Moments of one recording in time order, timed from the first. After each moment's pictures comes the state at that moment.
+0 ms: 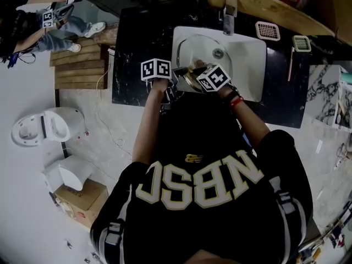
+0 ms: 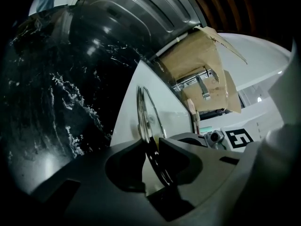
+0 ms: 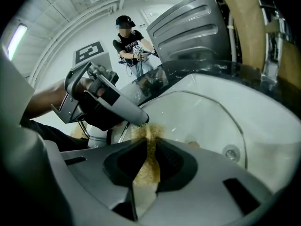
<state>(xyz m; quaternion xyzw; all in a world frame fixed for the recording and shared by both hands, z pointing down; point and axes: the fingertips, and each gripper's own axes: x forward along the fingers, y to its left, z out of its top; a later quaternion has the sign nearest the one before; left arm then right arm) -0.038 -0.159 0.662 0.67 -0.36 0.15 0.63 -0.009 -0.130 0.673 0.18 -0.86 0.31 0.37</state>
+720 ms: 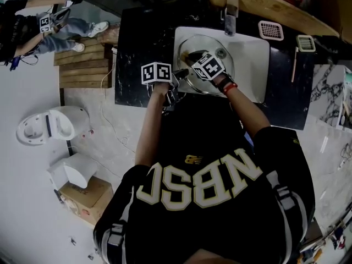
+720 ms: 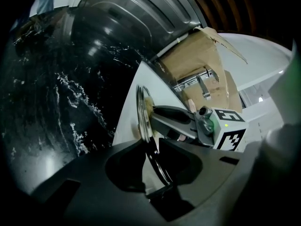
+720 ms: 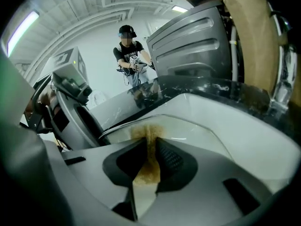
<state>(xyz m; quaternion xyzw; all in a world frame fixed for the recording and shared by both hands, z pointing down) -0.040 -0.155 0.661 0.67 -0.36 0.15 0.63 -0.037 -0.203 0.692 0.22 -0.89 0.24 0.32</state>
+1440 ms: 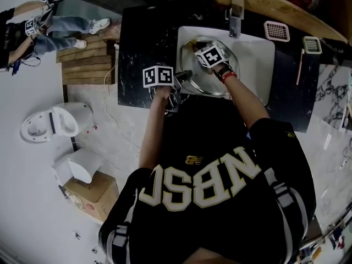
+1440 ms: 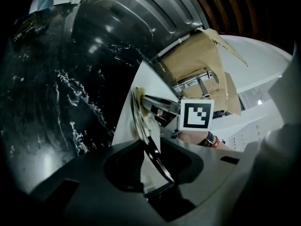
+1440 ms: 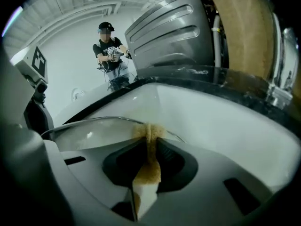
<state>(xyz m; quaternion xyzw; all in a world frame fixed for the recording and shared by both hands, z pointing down) -0.041 -0.154 0.660 0.66 -0.36 0.15 0.64 -0.015 -0.274 0.735 0.31 -0.85 0.25 0.35</state>
